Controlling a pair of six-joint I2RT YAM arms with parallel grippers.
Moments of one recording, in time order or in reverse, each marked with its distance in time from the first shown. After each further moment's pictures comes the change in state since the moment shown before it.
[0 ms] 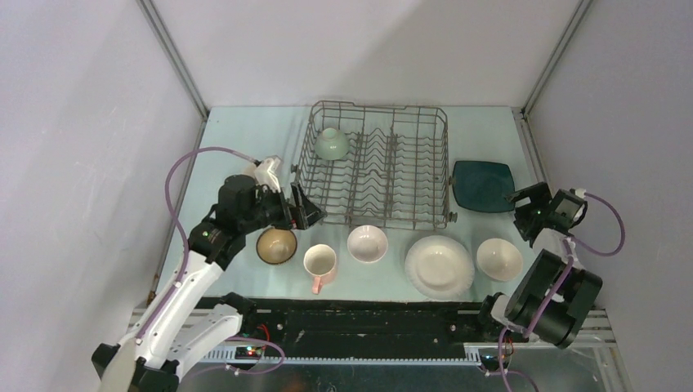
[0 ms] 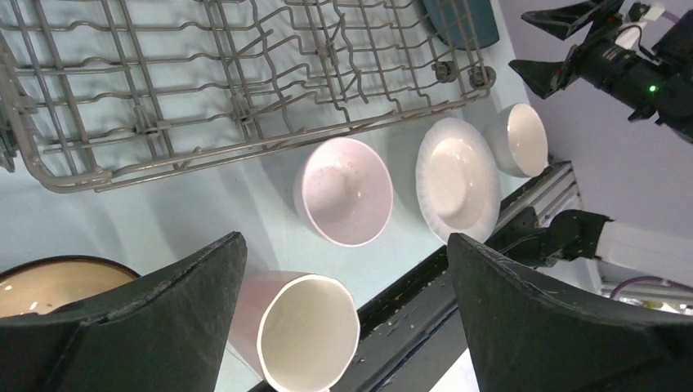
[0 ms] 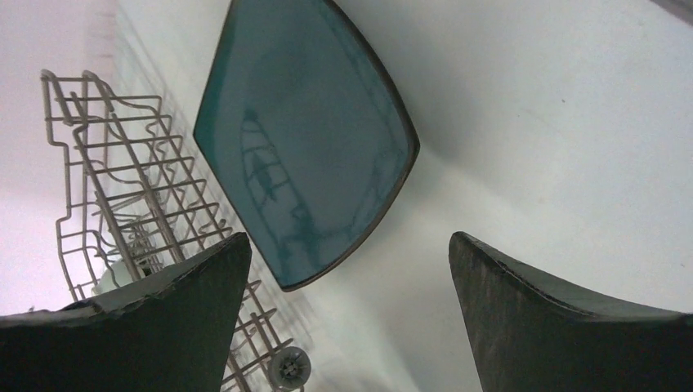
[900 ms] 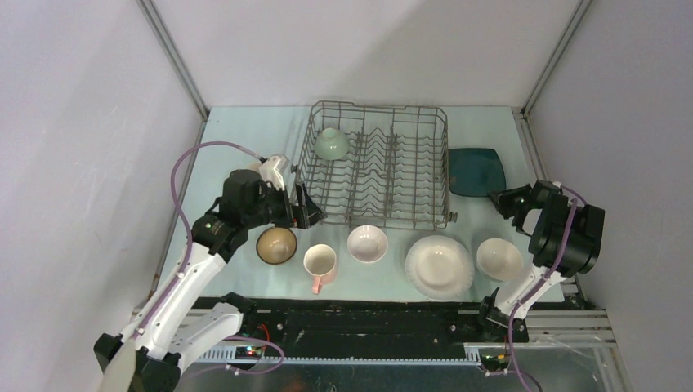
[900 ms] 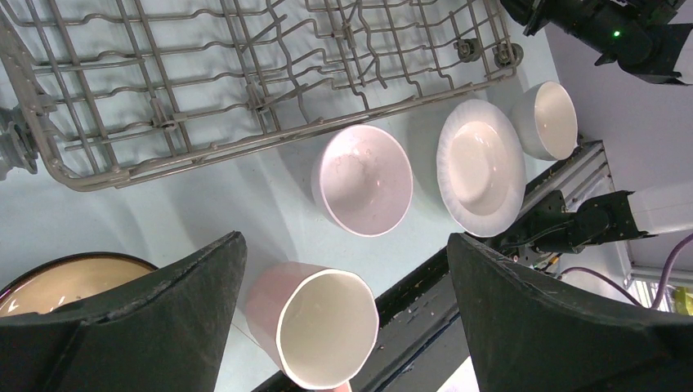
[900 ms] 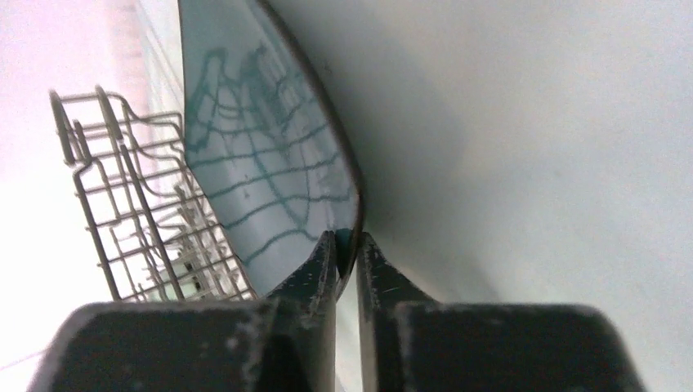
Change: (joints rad) left arm 0.000 0.064 0.044 -0.060 -0.001 0.087; right arm 0.120 0.529 0.074 0.494 -0.089 0.217
